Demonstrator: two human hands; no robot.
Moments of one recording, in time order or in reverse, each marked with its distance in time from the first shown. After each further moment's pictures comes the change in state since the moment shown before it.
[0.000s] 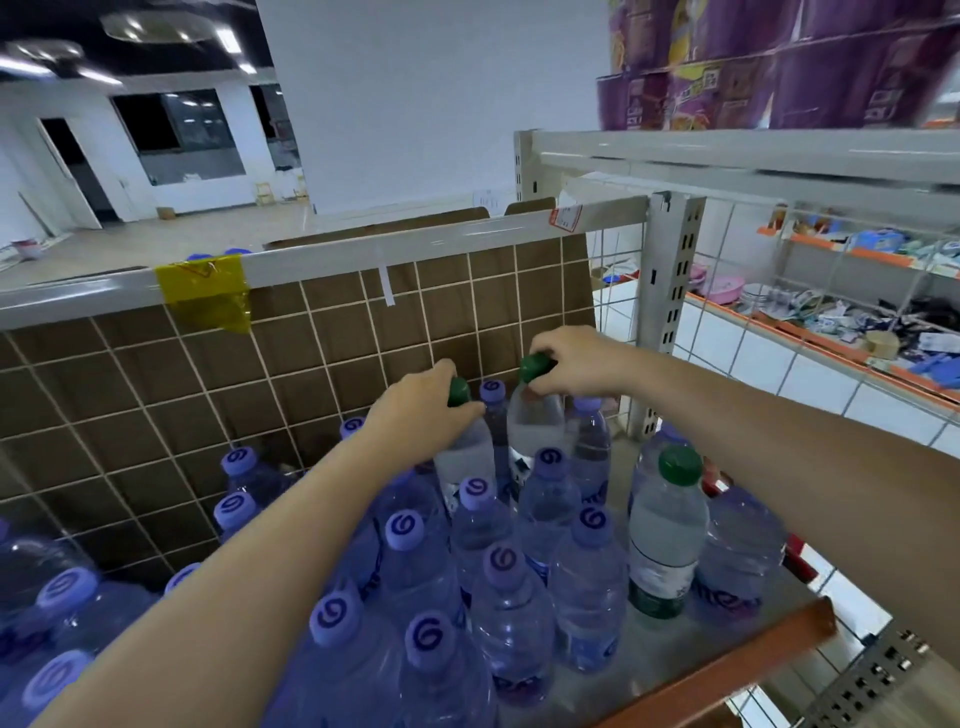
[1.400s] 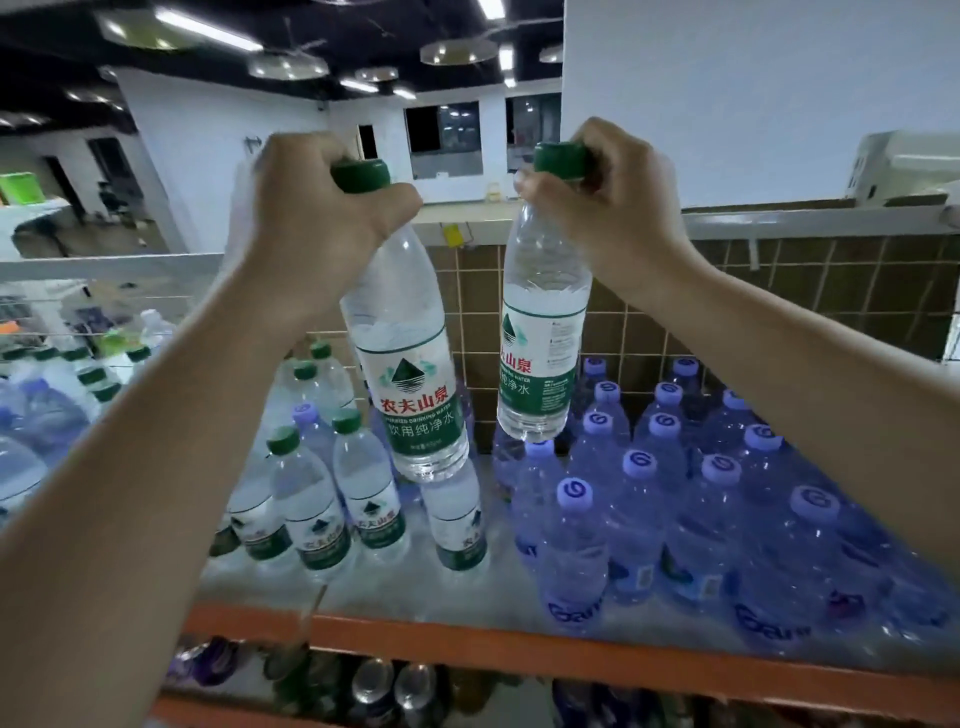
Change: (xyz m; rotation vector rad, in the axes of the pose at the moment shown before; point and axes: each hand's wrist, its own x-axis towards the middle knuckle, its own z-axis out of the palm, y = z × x) left_hand -0.327 -0.124 -0.257 -0.053 0.992 -0.205; right_hand -0.084 -0.378 0.044 0.537 0.634 -0.612
